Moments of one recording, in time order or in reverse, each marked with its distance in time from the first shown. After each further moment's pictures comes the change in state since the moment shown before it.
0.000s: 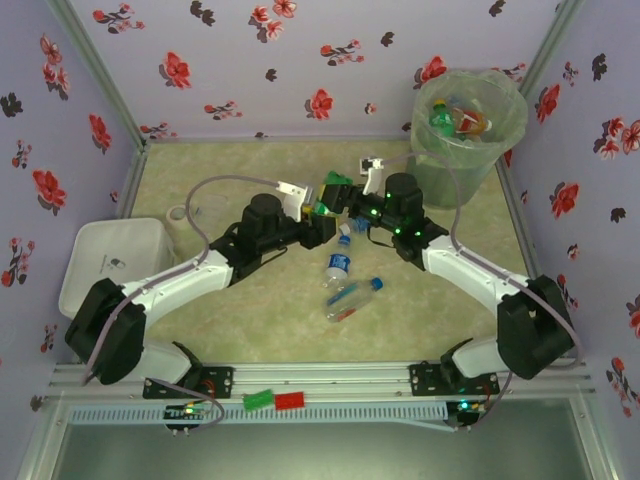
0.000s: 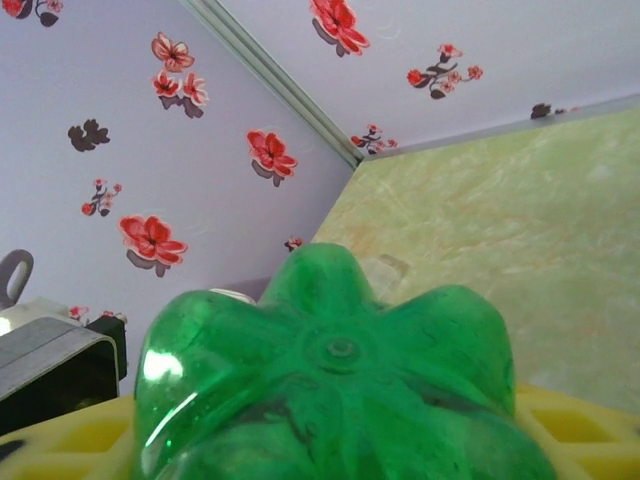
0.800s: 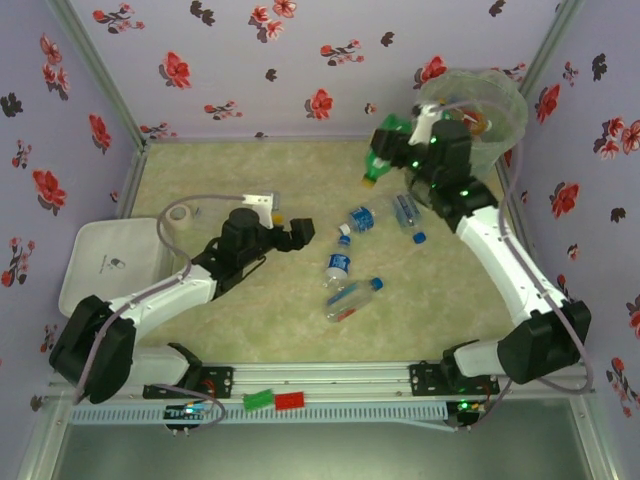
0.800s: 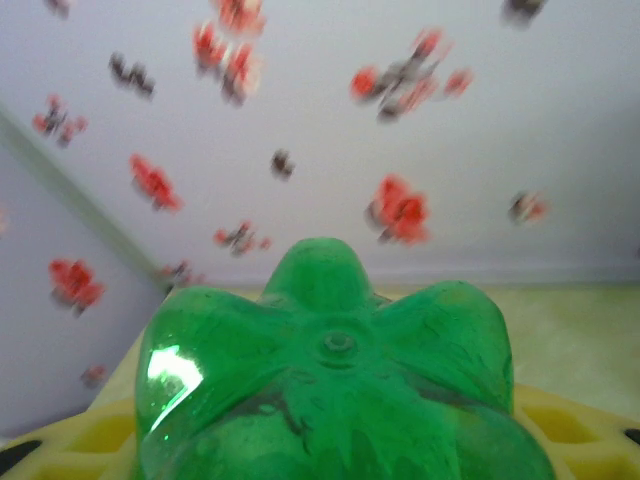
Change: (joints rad) left arm 0.113 -0.126 -0.223 0.037 -0.206 -0.124; right arm -0.248 -0.052 0.468 -0.543 0.256 -0.314
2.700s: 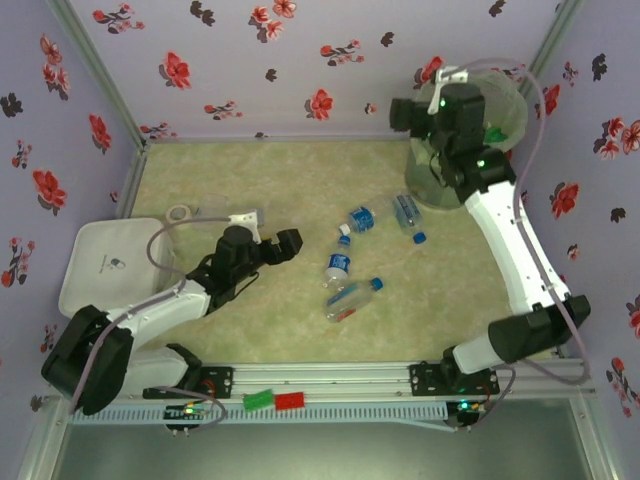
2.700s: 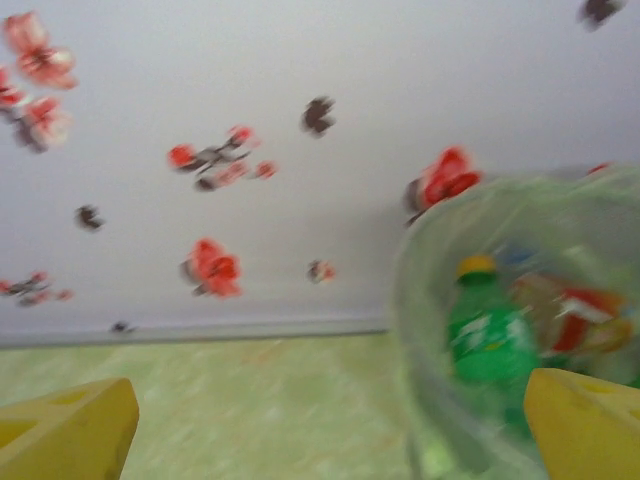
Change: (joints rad) left arm -0.017 -0.049 -0.114 0.009 -0.026 -0.150; right arm 0.031 0.087 0.276 -0.293 0.348 -0.172
